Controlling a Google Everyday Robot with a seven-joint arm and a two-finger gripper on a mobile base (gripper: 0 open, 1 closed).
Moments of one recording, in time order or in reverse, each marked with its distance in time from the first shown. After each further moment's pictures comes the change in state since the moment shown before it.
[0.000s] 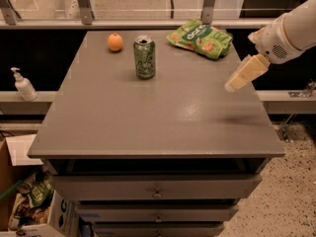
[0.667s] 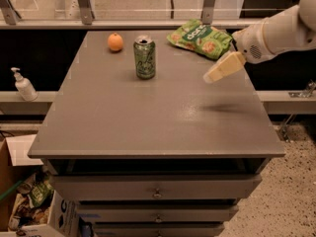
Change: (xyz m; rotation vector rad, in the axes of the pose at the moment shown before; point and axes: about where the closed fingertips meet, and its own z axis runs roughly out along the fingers) arm -0.040 -0.012 0.047 0.010 -0.169 0.074
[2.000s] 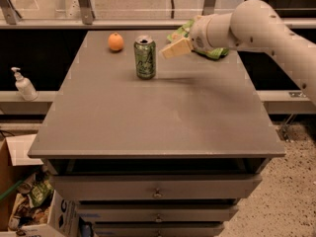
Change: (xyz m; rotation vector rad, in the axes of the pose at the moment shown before) arm -0.101 -0.040 0.115 0.136 -0.284 0.016
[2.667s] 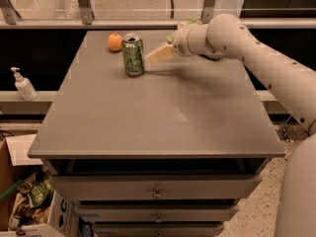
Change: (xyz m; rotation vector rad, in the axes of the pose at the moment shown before) arm 0.007 0.012 0.065 -0.024 -0.034 -0.008
